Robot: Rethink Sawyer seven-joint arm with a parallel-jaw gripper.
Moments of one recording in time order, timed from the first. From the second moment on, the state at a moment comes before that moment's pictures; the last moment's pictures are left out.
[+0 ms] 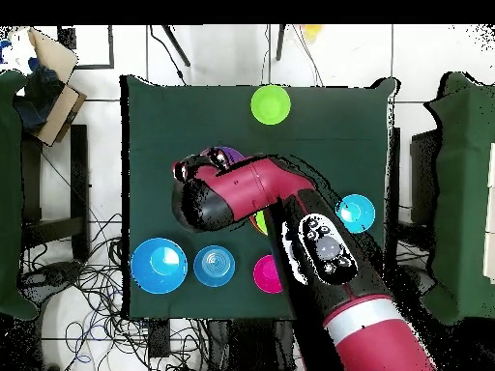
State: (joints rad) arm -0.46 -0.76 0.55 1.73 -0.60 0.31 1.81
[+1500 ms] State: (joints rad) arm -0.34 -0.66 0.41 1.62 -0.55 0.31 1.81
